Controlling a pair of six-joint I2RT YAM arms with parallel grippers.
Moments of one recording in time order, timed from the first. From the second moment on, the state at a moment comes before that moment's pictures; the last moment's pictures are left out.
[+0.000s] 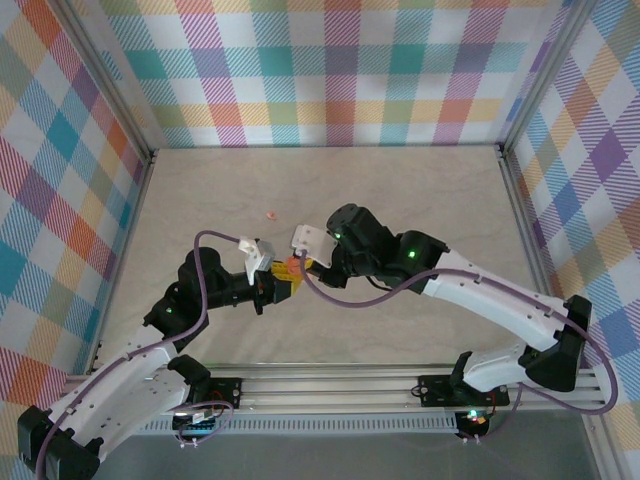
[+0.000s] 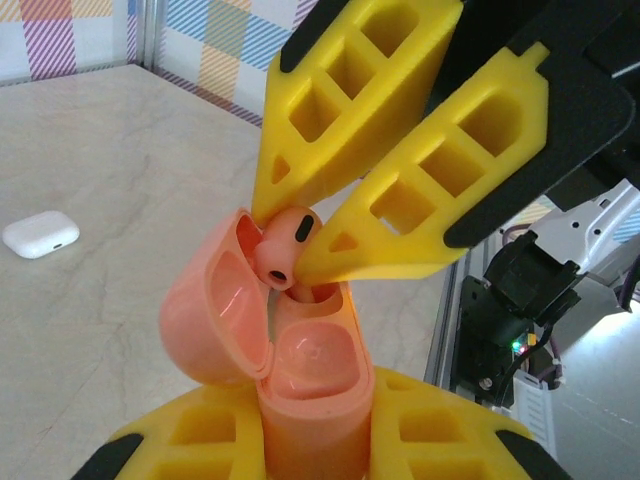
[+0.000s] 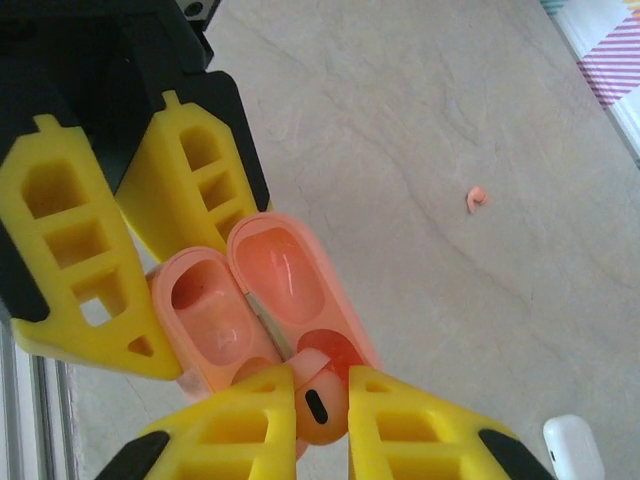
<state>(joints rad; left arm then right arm) -0.57 0.73 0.56 -0.07 0.63 -0.16 1.05 1.35 1.37 -0.72 -0.02 -0.36</state>
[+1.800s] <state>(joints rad) -0.57 0.53 0.56 -0.22 0.40 -0.13 0.70 1.46 1.40 -0.54 -0.31 0.15</state>
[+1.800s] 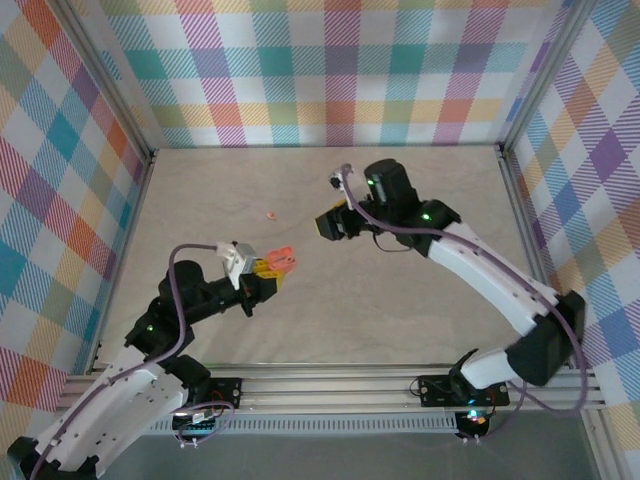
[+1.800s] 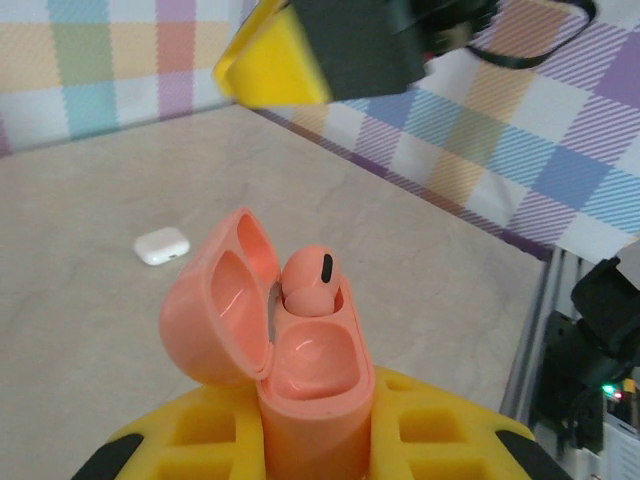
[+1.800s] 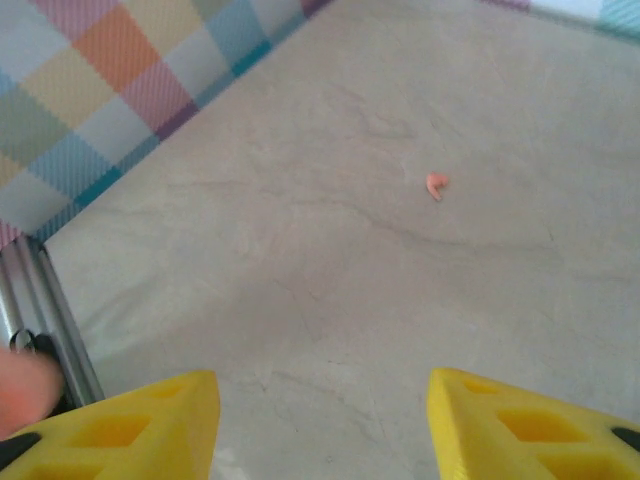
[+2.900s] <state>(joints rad) -0.57 0.30 0.59 -0.54 0.24 -0.07 0.80 2.57 2.36 -0.66 -0.04 0.34</state>
